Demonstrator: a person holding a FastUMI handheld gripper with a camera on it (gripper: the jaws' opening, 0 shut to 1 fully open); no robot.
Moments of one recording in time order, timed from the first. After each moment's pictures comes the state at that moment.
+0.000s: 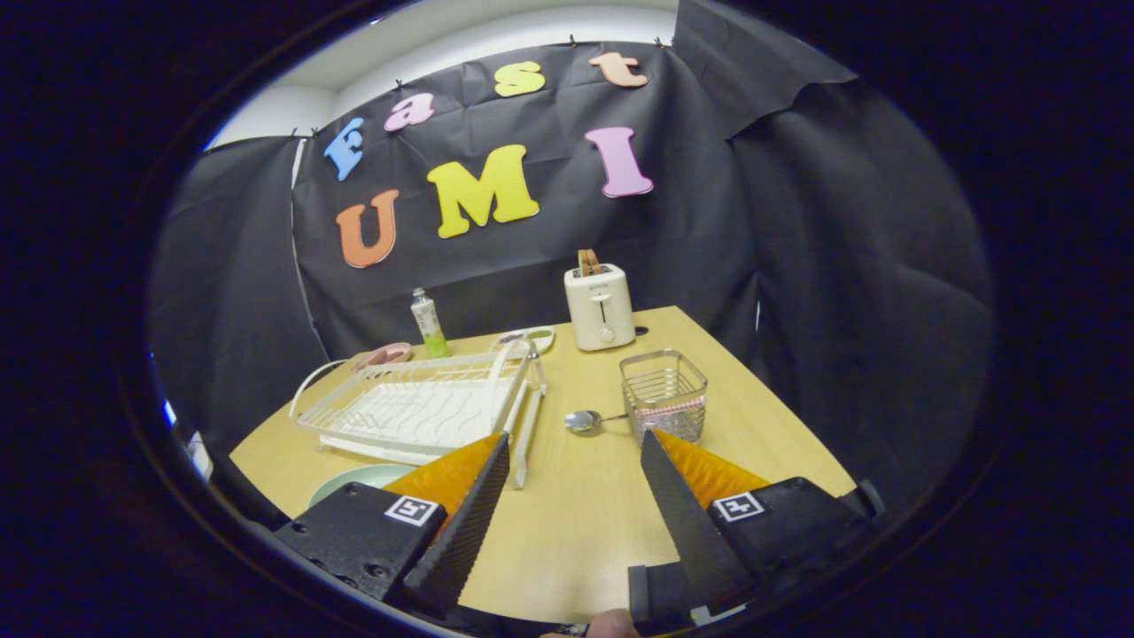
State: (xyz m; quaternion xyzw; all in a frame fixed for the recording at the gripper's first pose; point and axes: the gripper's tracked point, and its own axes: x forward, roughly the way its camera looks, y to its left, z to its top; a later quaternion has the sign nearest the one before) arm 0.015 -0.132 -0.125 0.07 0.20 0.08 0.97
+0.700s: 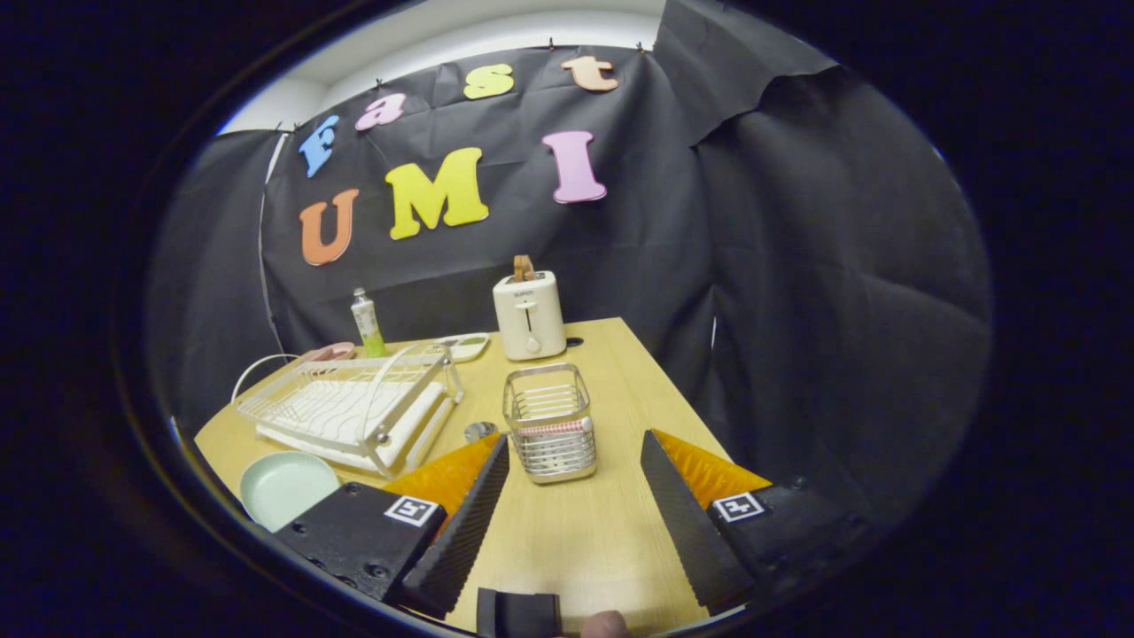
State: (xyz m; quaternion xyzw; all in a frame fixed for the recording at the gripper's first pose) arm 0.060 -0.217 -0.145 0.06 0.19 0.03 0.98
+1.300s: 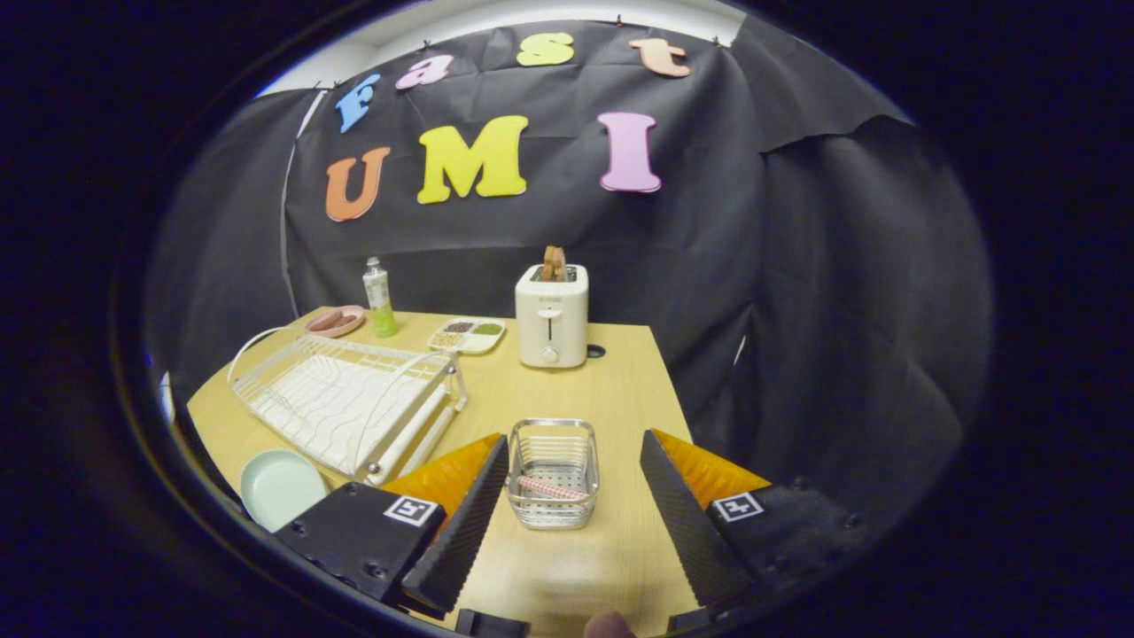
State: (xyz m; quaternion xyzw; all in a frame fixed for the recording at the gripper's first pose) arm 0.128 -0.201 -0.078 -0.04 0.26 0.10 0.96
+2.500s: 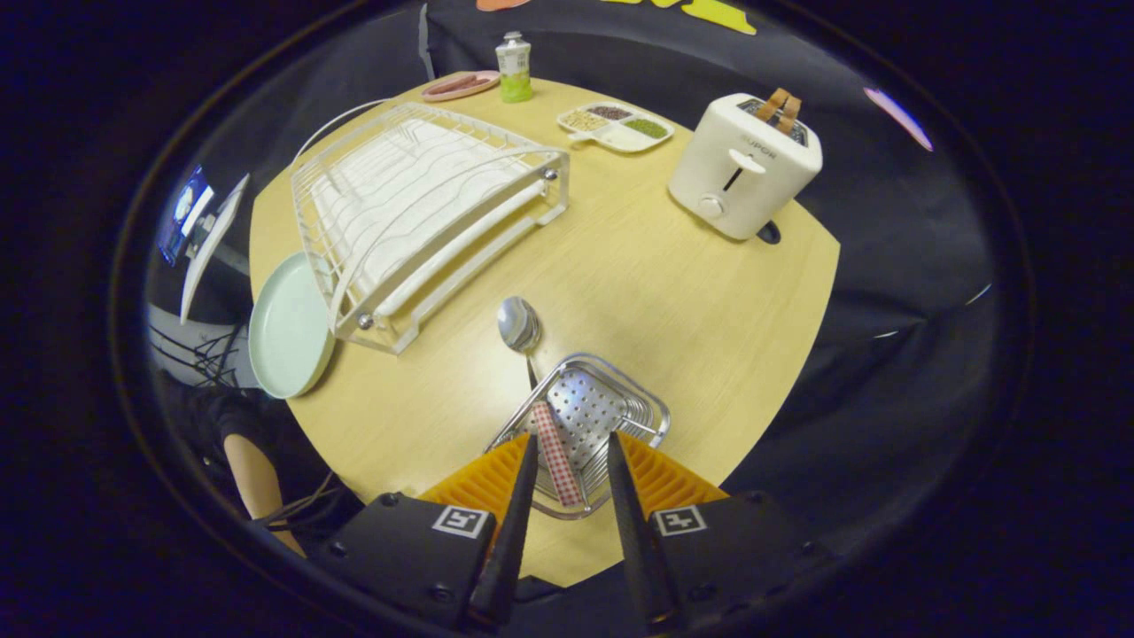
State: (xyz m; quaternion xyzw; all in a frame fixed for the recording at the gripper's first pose) arm 0.171 -0.206 -0.121 -0.31 0.60 0.28 0.68
